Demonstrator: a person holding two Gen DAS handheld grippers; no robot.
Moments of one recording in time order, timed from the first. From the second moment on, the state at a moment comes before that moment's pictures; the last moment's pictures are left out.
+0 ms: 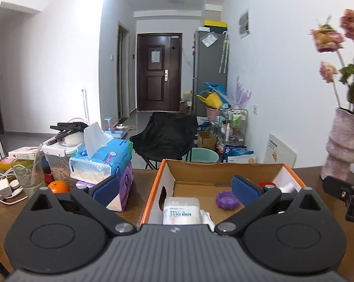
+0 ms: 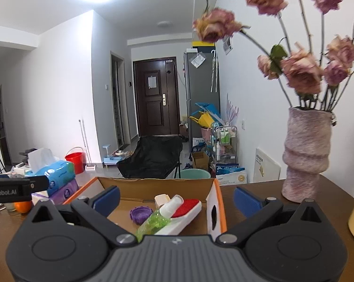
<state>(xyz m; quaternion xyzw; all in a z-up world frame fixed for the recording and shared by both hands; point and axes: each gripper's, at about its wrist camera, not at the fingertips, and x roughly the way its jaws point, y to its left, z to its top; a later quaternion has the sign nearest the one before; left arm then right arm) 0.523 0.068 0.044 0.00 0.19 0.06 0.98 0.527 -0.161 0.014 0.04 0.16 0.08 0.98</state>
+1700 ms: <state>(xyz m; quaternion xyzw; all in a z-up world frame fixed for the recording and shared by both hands) 0.181 0.057 0.029 0.01 0.25 0.01 0.97 0.184 -0.181 0.008 0.03 0.20 0.06 0.98</state>
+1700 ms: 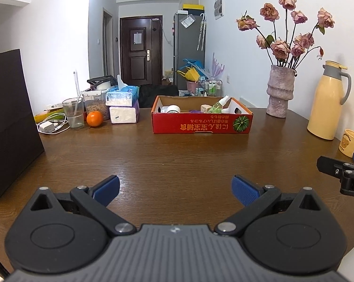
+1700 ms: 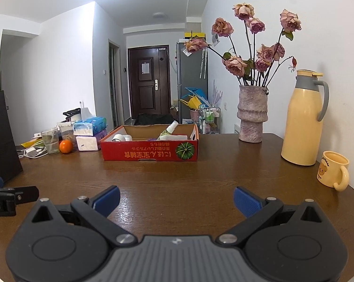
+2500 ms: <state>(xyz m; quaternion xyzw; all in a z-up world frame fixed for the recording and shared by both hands) 0.180 0.056 0.030 0.01 0.25 0.01 0.97 0.182 -0.180 0.008 0.03 0.20 0.06 0.98</state>
